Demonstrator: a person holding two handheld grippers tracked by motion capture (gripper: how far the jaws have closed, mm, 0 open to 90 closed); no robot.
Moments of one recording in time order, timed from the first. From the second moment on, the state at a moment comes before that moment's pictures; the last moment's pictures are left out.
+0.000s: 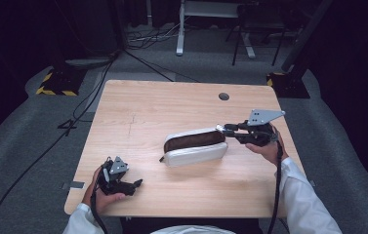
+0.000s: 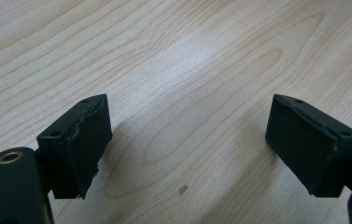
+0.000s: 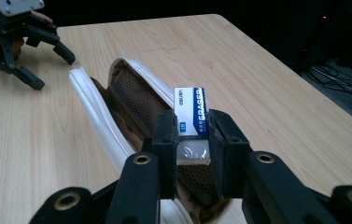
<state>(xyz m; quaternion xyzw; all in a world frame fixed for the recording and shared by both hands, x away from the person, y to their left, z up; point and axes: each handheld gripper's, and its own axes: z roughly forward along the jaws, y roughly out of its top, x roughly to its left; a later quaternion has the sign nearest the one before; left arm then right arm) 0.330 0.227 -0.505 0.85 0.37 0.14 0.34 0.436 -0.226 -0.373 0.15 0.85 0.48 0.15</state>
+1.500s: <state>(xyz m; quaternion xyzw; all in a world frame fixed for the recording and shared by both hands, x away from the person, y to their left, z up) 0.330 0.228 -0.505 0.85 0.37 0.14 0.34 0.452 -0.178 -0.407 0.12 0.89 0.43 0.11</state>
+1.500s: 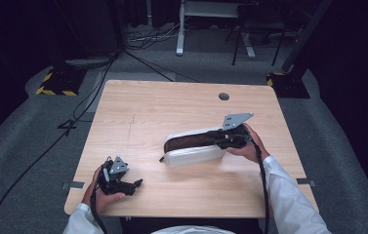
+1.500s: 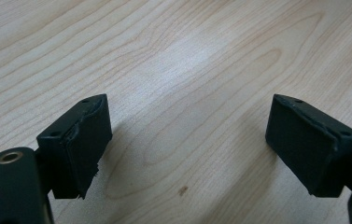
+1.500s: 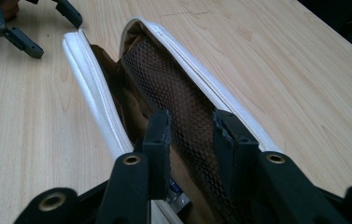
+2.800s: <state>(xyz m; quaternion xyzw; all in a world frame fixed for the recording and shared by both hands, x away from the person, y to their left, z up) 0.330 0.228 -0.505 0.85 0.37 0.14 0.34 0.414 -0.256 -0.392 0.22 0.87 0.39 0.20</state>
